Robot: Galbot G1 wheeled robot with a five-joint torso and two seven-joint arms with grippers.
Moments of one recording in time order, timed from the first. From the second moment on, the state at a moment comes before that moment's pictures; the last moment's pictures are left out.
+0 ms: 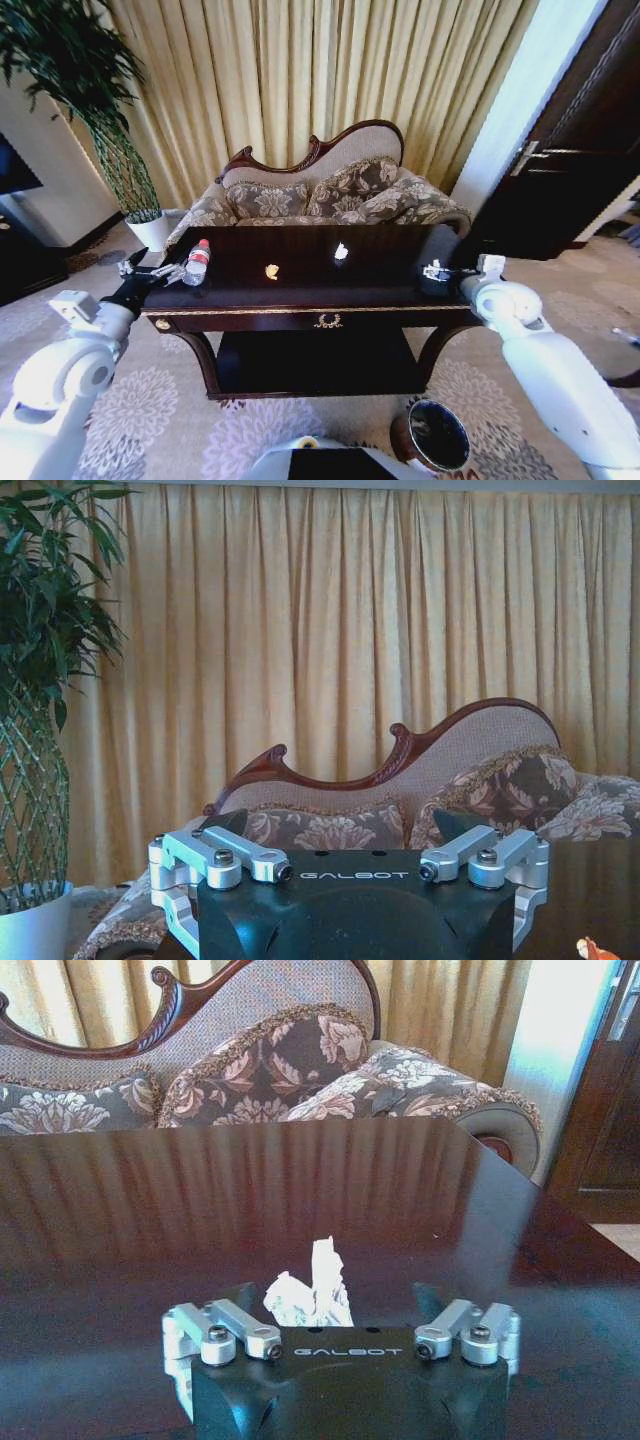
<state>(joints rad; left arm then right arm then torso) 1.48 -0.92 -0.96 -2.27 -0.77 0.36 -0.04 -1.06 0.79 0.61 1.85 0.97 -0.73 0.36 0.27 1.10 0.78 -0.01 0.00</state>
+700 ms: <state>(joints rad) 1.46 -0.91 -0.94 -2.28 -0.77 0.36 -0.04 -1.11 0.78 0.66 1.86 0.95 -0.73 0.33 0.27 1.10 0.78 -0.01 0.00</state>
